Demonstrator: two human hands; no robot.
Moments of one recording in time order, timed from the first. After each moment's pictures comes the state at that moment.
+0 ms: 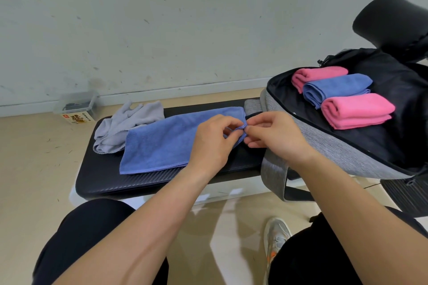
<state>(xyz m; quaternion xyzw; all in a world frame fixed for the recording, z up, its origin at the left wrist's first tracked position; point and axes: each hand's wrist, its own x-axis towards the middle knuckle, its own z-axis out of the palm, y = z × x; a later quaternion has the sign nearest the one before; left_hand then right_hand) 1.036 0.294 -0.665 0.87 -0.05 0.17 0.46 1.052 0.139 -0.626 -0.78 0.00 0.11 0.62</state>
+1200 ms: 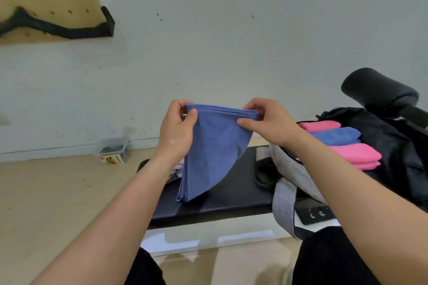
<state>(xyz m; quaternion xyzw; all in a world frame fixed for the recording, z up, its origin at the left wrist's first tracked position) 1.012 0.393 -0.508 0.76 0.01 0.28 0.58 1.067 0.172 -0.492 -0.85 -0.26 -0.07 0.45</state>
